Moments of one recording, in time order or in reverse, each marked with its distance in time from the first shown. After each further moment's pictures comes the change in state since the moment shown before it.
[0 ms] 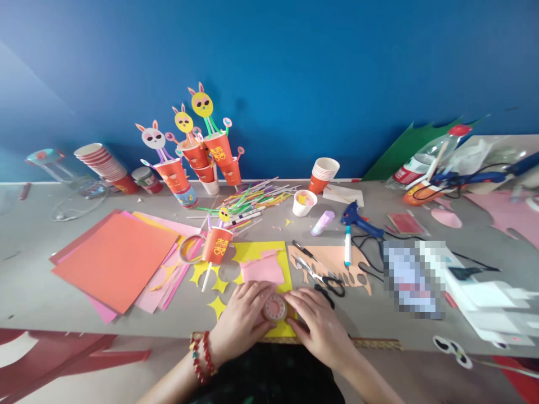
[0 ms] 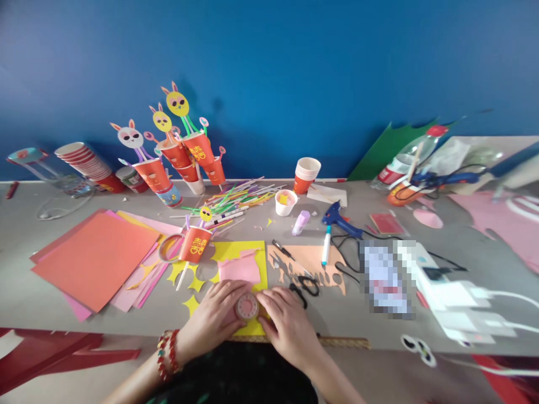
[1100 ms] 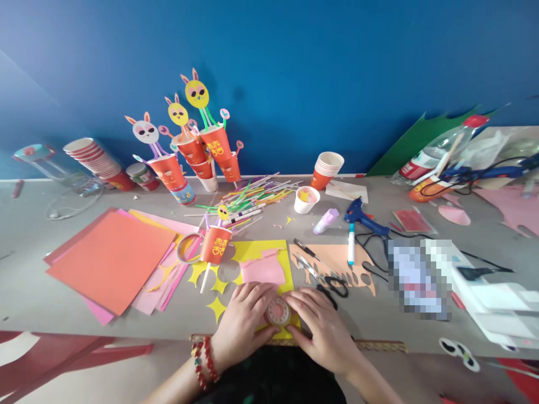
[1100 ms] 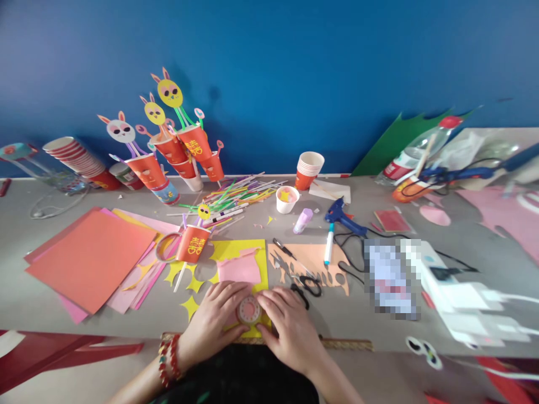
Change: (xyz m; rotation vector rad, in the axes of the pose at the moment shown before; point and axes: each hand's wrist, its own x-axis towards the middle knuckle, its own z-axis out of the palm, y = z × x) left_hand 0.005 0.006 0.001 0.020 0.039 0.007; right_hand 0.001 -0.002 -0.005 0.033 -0.082 0.021
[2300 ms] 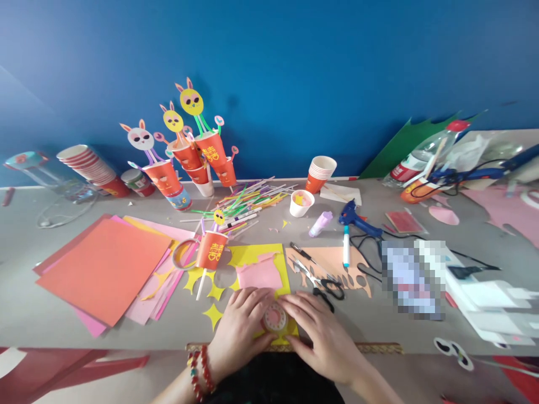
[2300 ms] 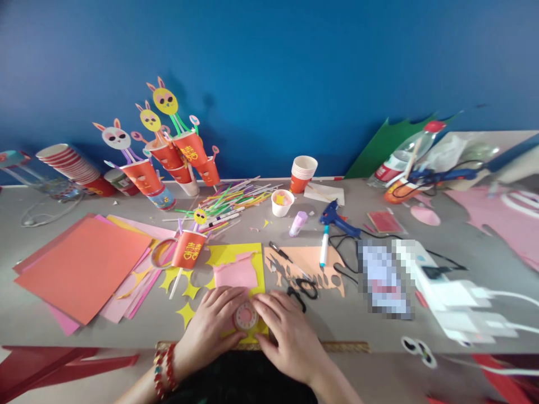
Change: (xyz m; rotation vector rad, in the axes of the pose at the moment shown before) left_hand -0.001 -0.001 0.004 0.034 0.003 0.007; right_hand 0.002 -0.006 -0.017 0.016 -0.037 0.002
